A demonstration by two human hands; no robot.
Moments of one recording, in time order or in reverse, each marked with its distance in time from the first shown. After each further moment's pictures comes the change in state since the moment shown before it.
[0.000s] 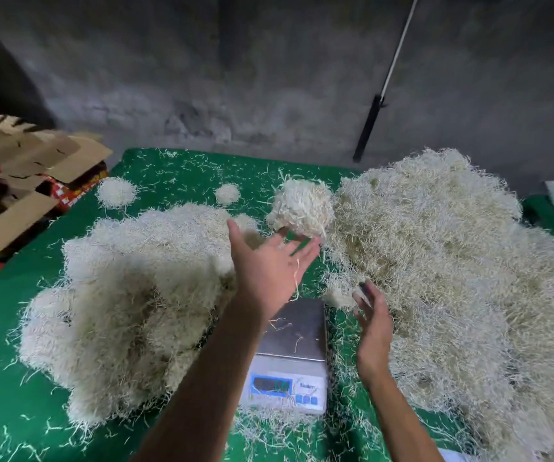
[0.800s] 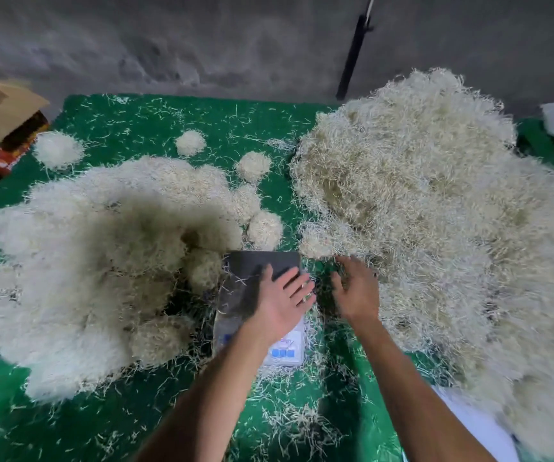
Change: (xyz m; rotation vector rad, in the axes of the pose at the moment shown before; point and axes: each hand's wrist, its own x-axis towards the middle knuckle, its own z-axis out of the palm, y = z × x) left_hand 0.027 -0.139 -0.087 0.187 0.334 -0.332; right_hand 0.062 0.095 -0.049 -1.050 -0.111 -0.144
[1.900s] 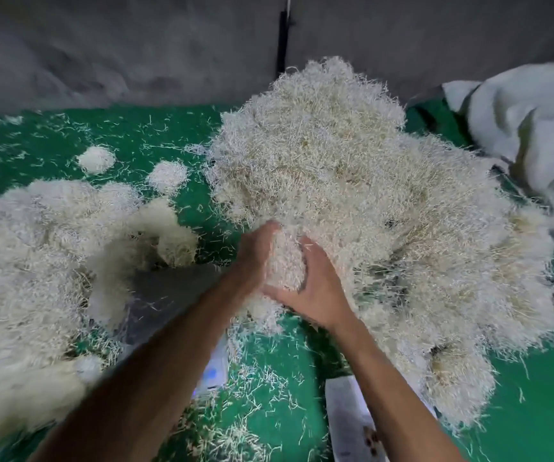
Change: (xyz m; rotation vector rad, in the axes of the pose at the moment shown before) left_hand 0.048 -0.043 0.145 1.028 -0.098 0.431; right_hand 0.002 0.069 -0.084 0.173 -0.100 -0.112
